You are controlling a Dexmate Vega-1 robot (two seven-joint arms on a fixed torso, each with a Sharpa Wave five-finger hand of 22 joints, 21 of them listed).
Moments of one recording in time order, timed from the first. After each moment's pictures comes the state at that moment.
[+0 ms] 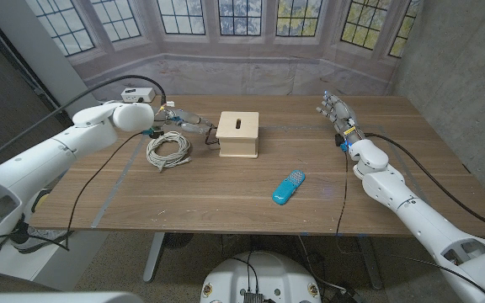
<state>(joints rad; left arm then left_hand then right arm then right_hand) 0.43 0.94 0.68 -1.46 0.41 -0.28 -0.50 0.35 0.19 0.73 -0.02 0.22 0.16 -0.05 0.19 0.18 0.07 -0.05 0.22 0.19 -0.08 0.06 0.17 0.17 0.06 0.06 0.18 0.17 -0.79 -0.50 -0.37 -1.30 0.58 0.30 -0.06 0.44 0.15 0.36 -0.12 0.18 0.21 -0.05 0.19 0.18 0.20 -0.04 0.19 0.19 0.16 -0.04 0.20 0.20 0.45 -0.04 0.19 0.17</state>
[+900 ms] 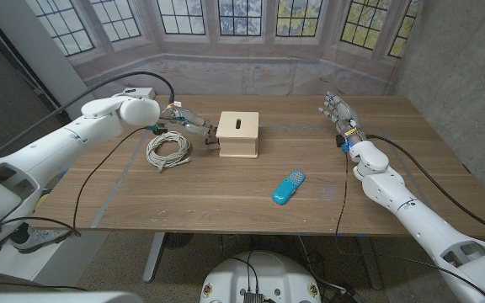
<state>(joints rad) 0.31 0.87 0.76 -1.32 0.48 -0.41 -0.56 0.35 0.19 0.72 -0.01 0.22 0.21 -0.05 0.20 0.18 0.13 -0.06 0.23 0.19 -0.07 0.05 0.18 0.17 0.05 0.06 0.18 0.17 -0.79 -0.49 -0.36 -1.29 0.58 0.32 -0.07 0.45 0.15 0.36 -0.12 0.18 0.21 -0.05 0.19 0.18 0.20 -0.03 0.19 0.19 0.16 -0.04 0.21 0.20 0.45 -0.04 0.19 0.17</state>
